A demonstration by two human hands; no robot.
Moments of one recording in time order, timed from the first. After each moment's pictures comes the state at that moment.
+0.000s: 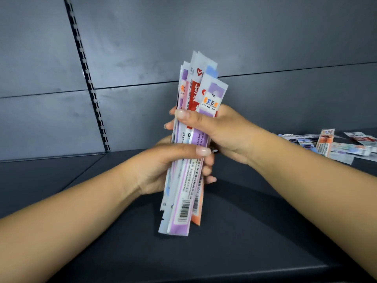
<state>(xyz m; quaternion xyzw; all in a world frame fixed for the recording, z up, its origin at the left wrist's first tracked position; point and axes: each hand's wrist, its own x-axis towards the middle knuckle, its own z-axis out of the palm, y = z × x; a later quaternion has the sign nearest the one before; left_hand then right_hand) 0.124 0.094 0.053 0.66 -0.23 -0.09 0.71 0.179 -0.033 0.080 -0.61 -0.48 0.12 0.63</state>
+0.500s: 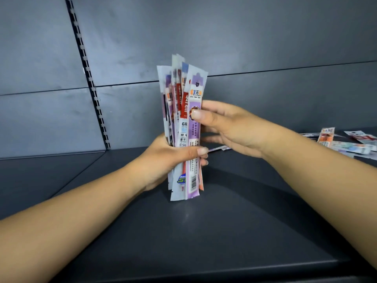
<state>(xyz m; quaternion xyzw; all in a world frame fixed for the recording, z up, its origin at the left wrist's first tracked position) 0.131 0.092 0.045 0.72 -0.14 0.14 0.66 0.193 -0.042 0.079 -0.64 -0.48 0.14 0.58</state>
